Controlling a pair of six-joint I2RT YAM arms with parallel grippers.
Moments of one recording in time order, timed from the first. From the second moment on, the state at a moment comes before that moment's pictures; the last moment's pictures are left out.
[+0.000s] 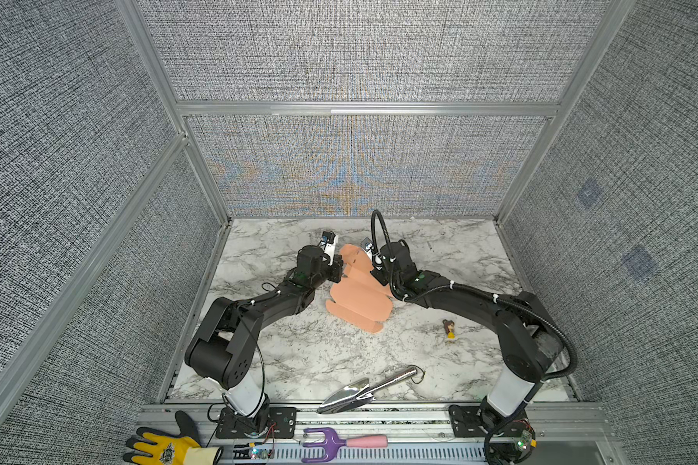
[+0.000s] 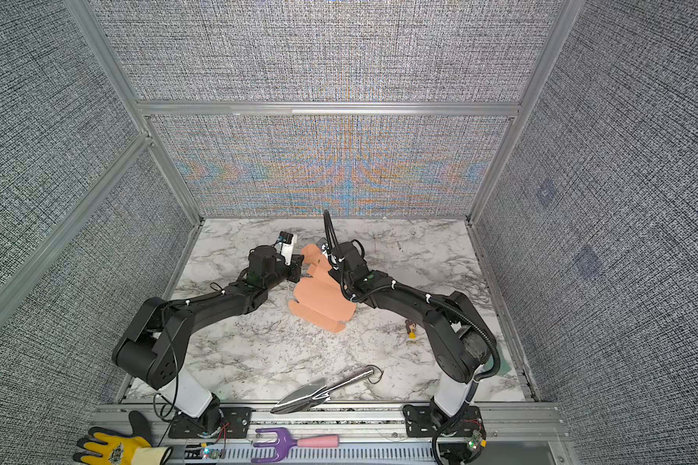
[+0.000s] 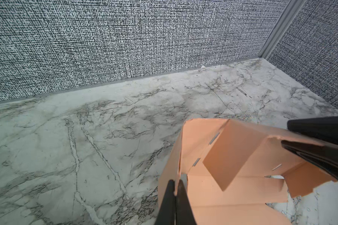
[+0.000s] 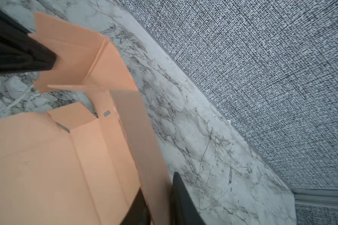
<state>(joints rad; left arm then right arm) -0.47 1.67 0.89 0.37 0.11 -0.12 0.69 1.76 1.17 0.05 0.39 -0.40</state>
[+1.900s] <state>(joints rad) -0.50 1.76 0.87 0.48 0.13 -0.27 0.68 1.73 1.19 -0.04 0.20 -0.34</state>
